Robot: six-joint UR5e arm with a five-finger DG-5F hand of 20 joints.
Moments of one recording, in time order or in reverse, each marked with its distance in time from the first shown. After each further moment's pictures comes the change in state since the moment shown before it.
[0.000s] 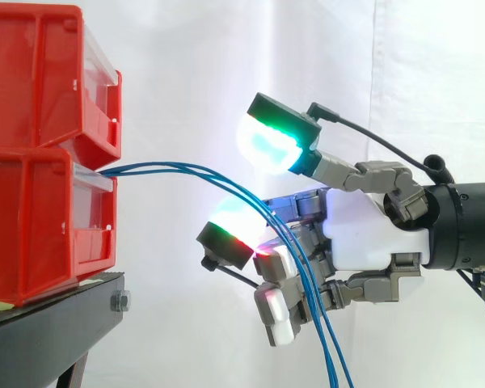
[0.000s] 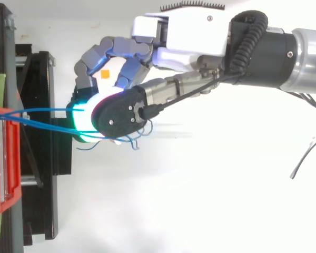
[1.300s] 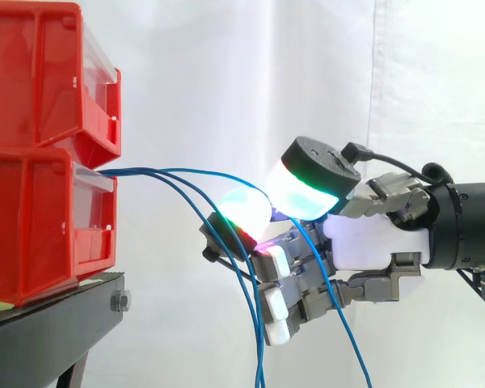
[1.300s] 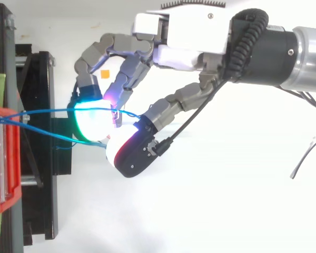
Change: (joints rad) arm -0.003 0.000 0.000 -0.003 0.000 0.009
